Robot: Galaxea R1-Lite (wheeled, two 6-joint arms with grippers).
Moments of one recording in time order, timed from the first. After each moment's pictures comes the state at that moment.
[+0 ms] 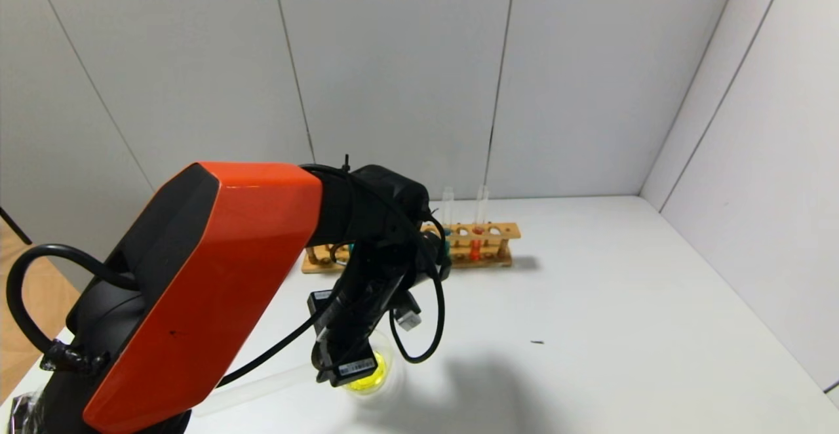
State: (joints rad) left arm -0.74 2.37 -1.97 1.46 0.28 0.24; right arm 0.00 0.00 0.00 0.00 0.00 0.02
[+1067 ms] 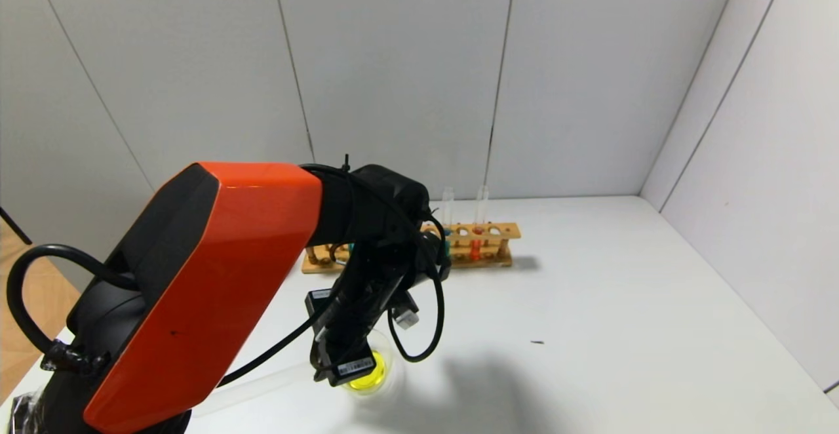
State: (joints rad) left arm -0.74 2.37 -1.98 1.47 0.30 0.21; right arm 0.00 0.00 0.00 0.00 0.00 0.02
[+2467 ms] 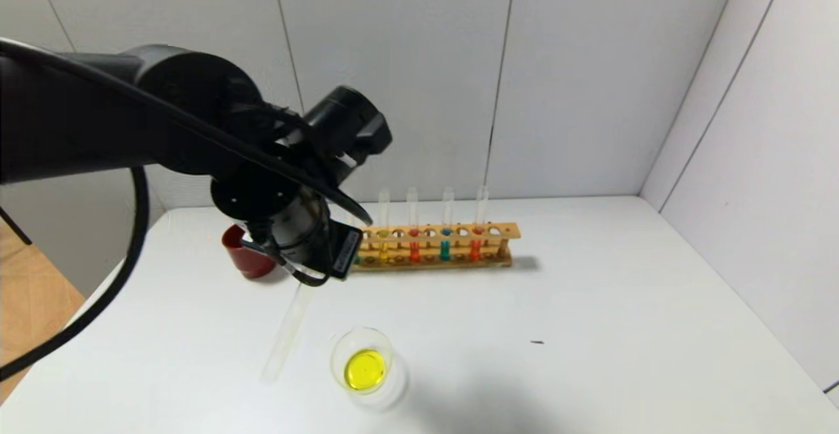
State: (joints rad) left arm -0.68 1.84 -1.65 0.86 0.40 -0.33; right arm 0.00 0.00 0.00 0.00 0.00 0.02
